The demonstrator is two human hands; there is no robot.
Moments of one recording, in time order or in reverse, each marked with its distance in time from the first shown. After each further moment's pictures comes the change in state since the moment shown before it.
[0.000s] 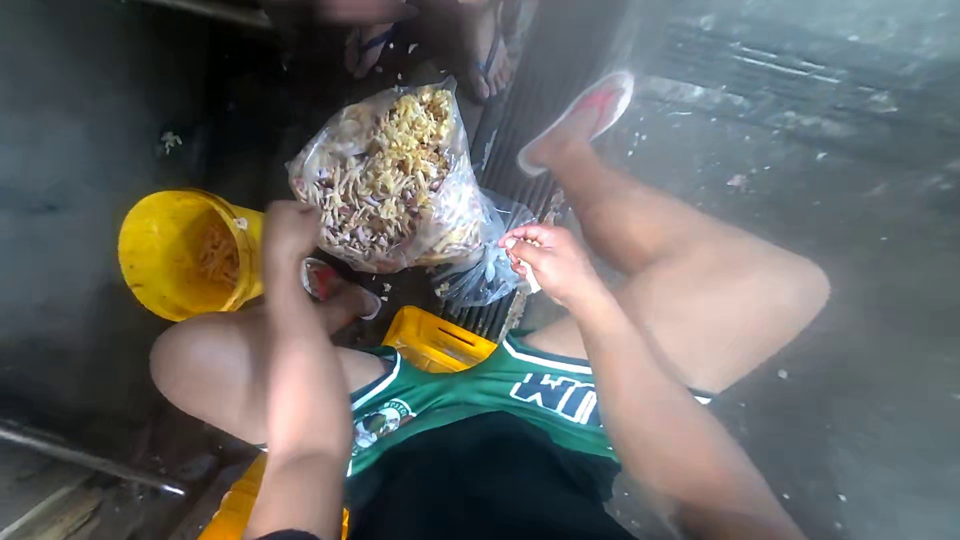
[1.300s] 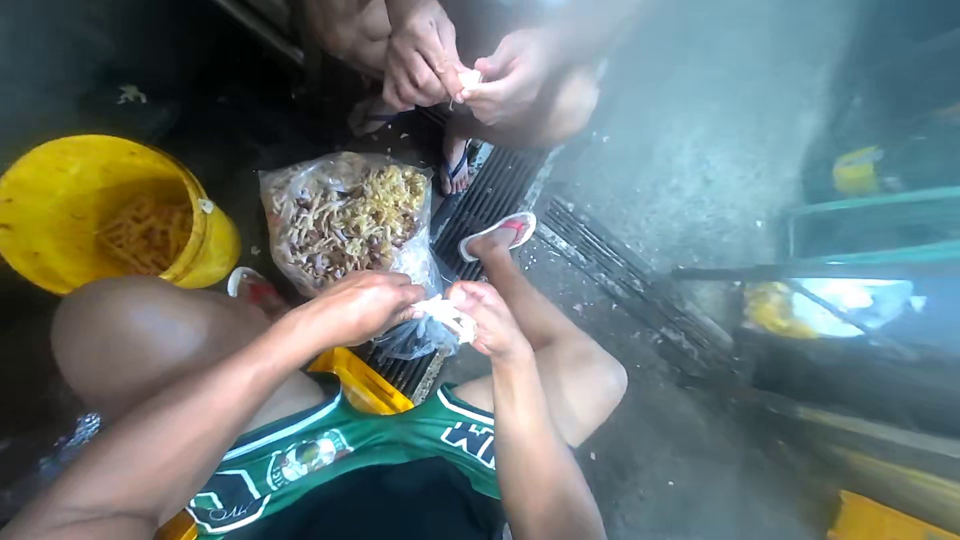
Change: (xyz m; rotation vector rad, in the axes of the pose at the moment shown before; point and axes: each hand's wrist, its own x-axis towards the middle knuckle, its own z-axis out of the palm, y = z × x) left_hand -0.087 0.015 0.035 0.161 -0.193 1.266; right_hand -0.015 -0.060 0.035 0.281 -0.405 -0.302
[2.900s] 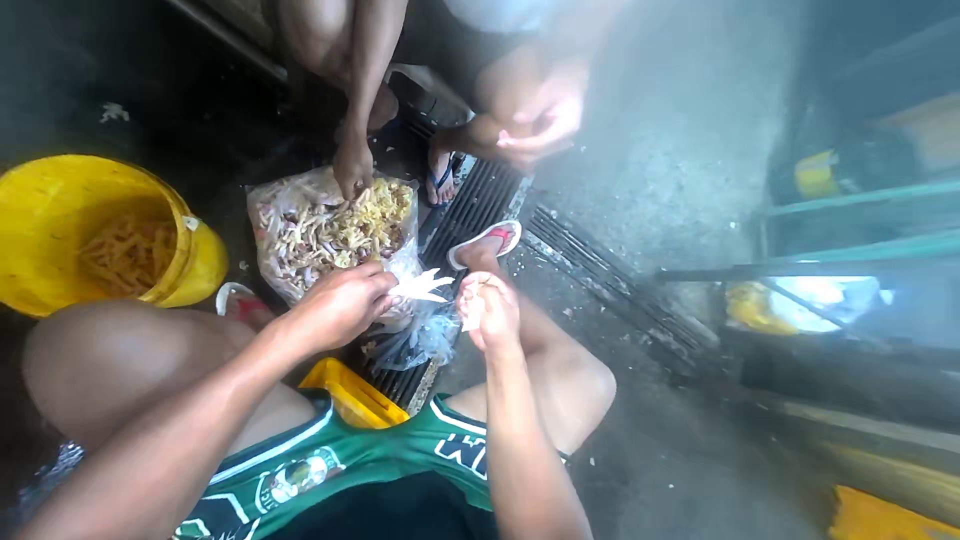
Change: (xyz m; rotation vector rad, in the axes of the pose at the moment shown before) left_hand 0.003 -0.003 -0.009 0.013 0.096 -0.210; right_hand 0.008 0.005 -0.022 0.033 0.501 -0.124
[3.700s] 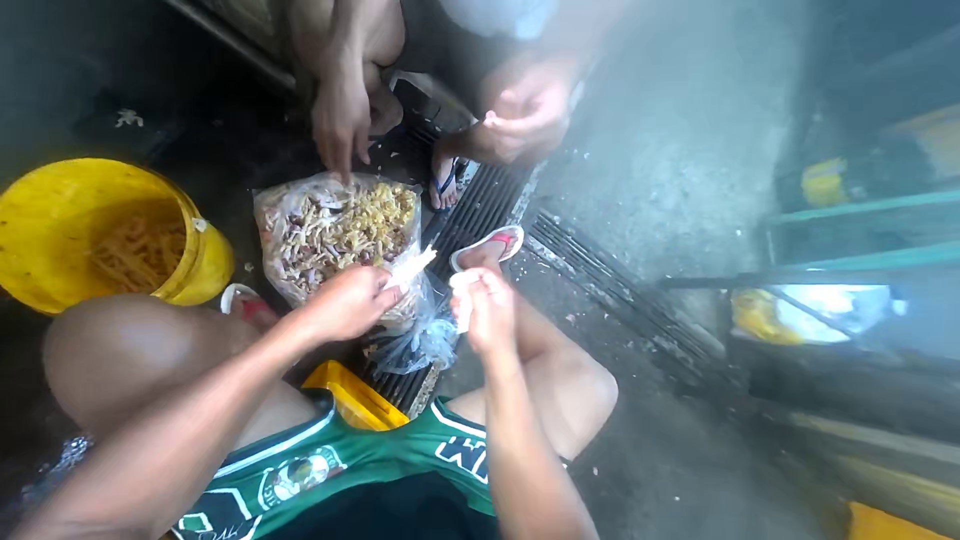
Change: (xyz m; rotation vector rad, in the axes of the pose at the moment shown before) left_hand 0.014 0.013 -0.003 -0.336 -0.117 -0.321; right_hand -0.009 -0.028 0.028 -0.363 0.002 -0.120
